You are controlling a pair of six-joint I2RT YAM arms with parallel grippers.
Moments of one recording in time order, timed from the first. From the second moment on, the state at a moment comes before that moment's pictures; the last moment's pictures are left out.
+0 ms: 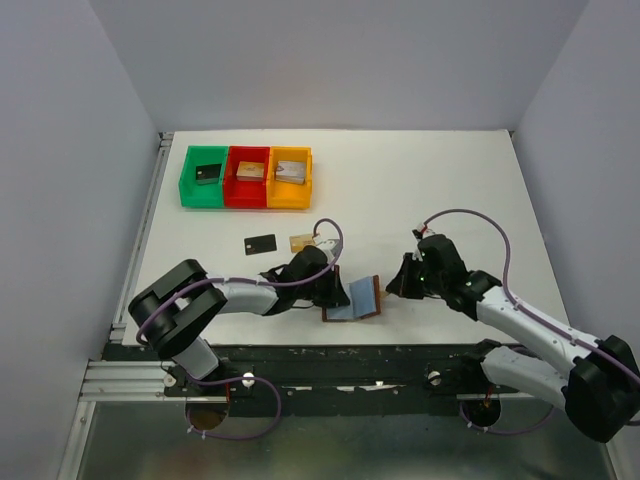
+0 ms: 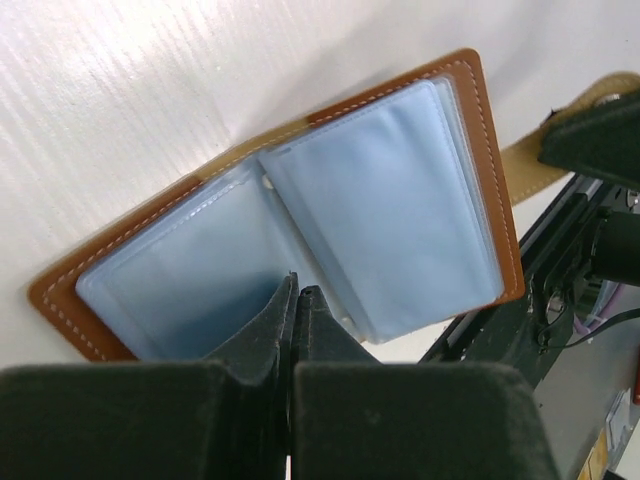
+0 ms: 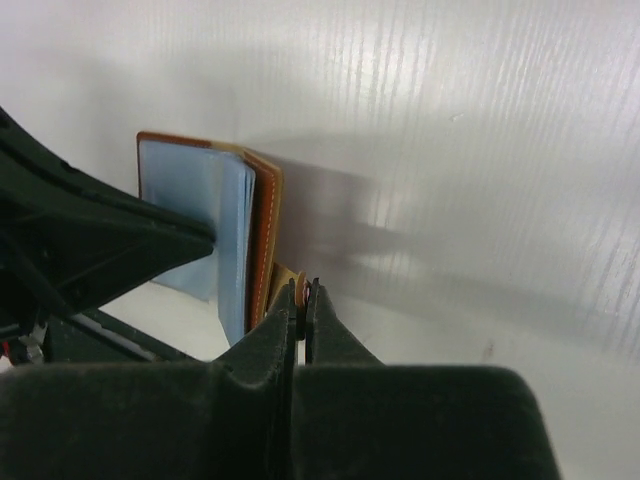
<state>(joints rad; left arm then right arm) -0.87 1.59 0.57 0.34 0.24 -0.74 0.57 1.04 0.54 -0.32 -0.09 0.61</state>
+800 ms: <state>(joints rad) -0.82 1.38 0.50 0.17 0.19 -0.80 0.57 0.87 0.43 -0.27 -0.11 0.62</state>
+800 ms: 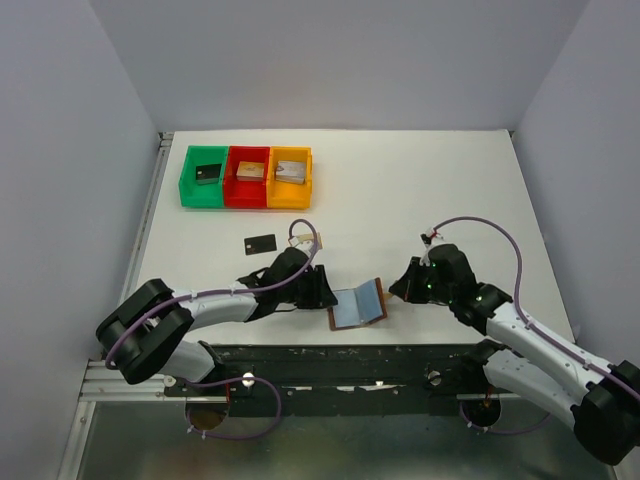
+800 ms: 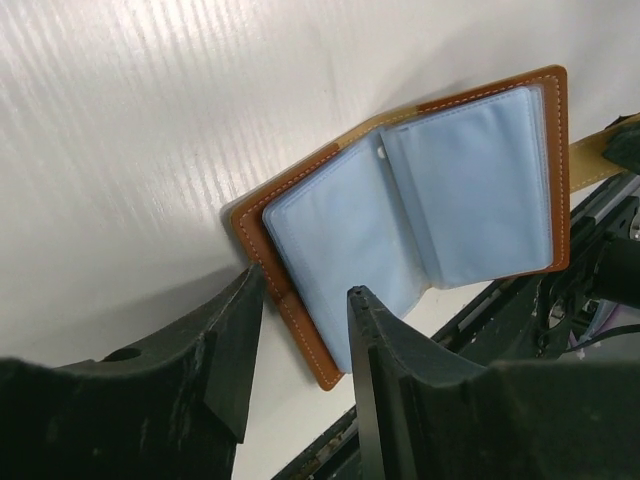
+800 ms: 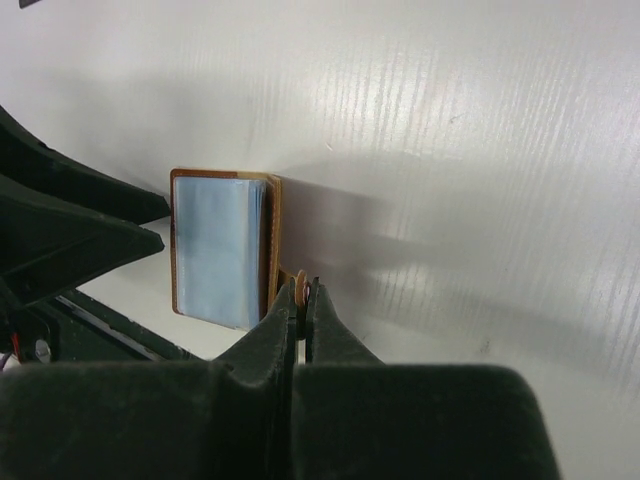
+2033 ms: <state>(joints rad) -0.83 1.32 0.37 0.27 0.18 -0.90 0.57 0.86 0.39 -0.22 -0.15 0.65</state>
